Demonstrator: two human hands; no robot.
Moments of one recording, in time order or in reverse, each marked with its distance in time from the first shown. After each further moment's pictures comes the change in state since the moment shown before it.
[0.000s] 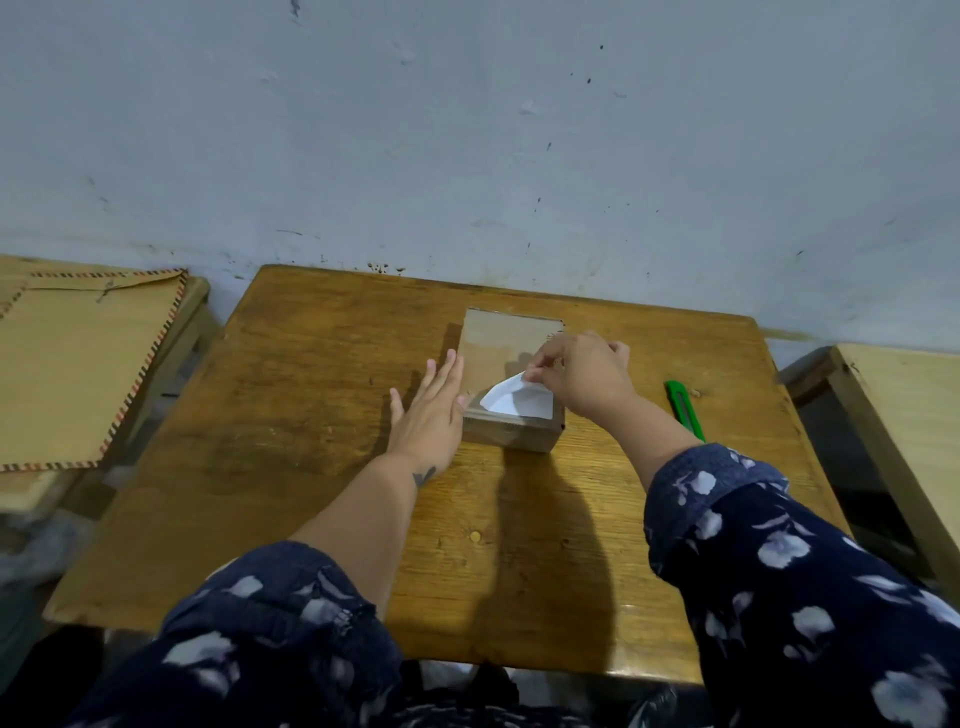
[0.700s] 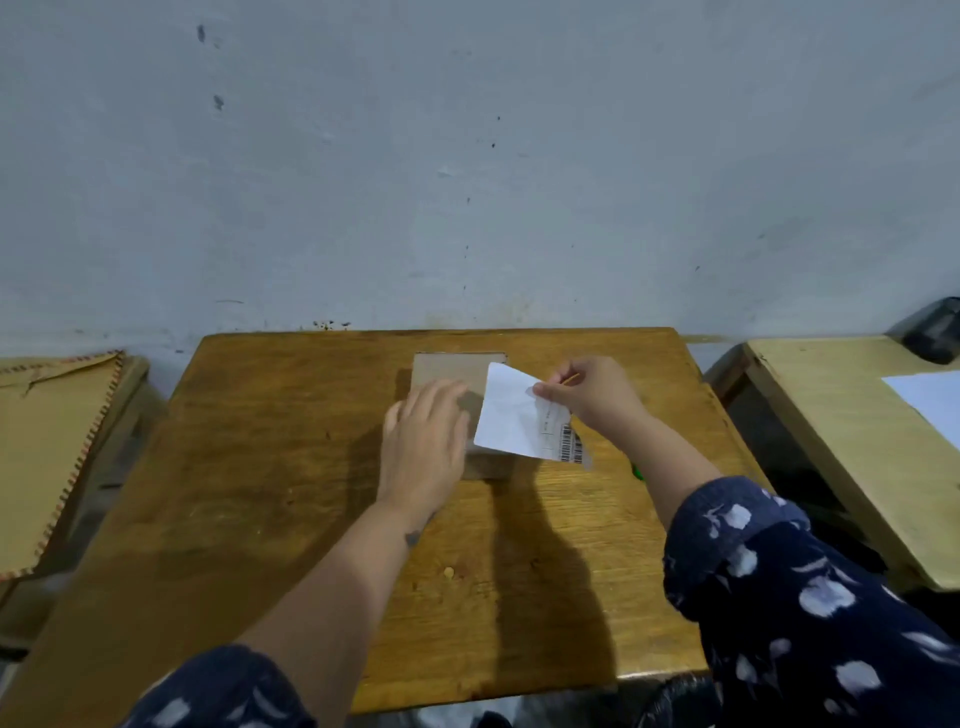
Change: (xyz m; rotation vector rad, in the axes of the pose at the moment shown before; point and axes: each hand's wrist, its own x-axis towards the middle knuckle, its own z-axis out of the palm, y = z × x) left_hand -0.013 0.050 -0.009 0.059 0.417 0.361; right_hand -0.041 0.021 -0.052 0.423 0.077 0.331
